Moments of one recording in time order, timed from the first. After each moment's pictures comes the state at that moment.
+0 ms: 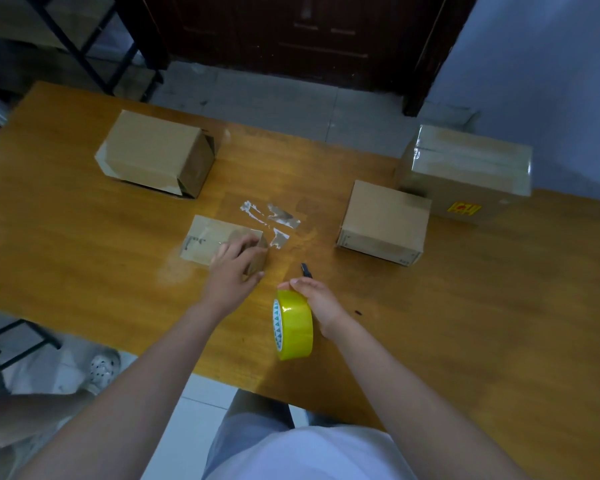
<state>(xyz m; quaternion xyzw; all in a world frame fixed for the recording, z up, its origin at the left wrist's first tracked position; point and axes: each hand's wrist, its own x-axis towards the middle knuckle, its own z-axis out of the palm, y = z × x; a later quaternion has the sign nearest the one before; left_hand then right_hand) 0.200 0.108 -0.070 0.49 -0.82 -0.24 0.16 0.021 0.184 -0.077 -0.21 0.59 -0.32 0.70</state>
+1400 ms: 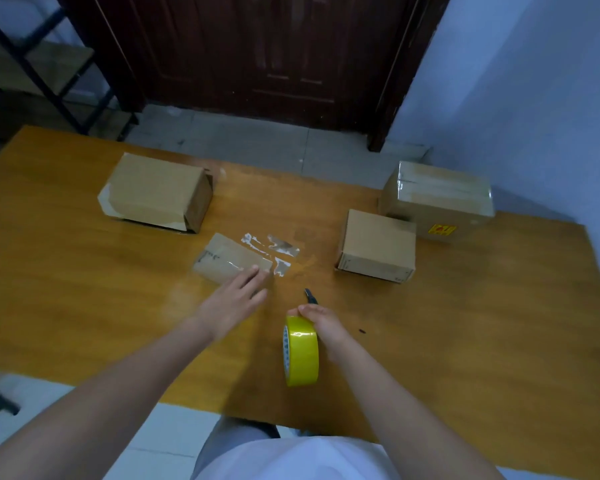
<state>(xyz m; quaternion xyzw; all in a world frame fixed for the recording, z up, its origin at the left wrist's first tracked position) 0.229 0.080 -0.051 0.21 -0.98 0.02 -0.01 0.043 0.186 -0.065 -0.18 0.66 -0.33 0.65</state>
